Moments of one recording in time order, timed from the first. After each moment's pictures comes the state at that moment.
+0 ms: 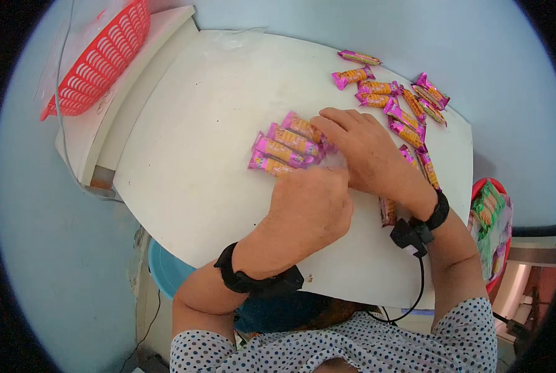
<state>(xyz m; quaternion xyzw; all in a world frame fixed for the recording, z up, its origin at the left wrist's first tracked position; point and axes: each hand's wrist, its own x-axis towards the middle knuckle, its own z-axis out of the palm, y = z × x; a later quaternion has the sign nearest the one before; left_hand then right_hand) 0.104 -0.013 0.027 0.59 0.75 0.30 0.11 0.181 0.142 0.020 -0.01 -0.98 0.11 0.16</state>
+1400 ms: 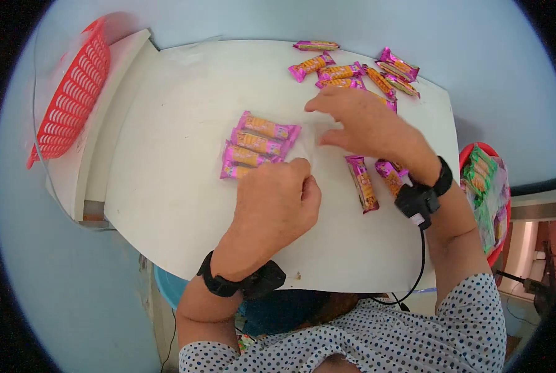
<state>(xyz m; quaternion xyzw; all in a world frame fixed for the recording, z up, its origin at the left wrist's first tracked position) 0.101 -0.008 0.030 0.57 0.75 0.32 0.12 0.201 0.179 0.036 -0.10 -0.98 0.16 0.11</state>
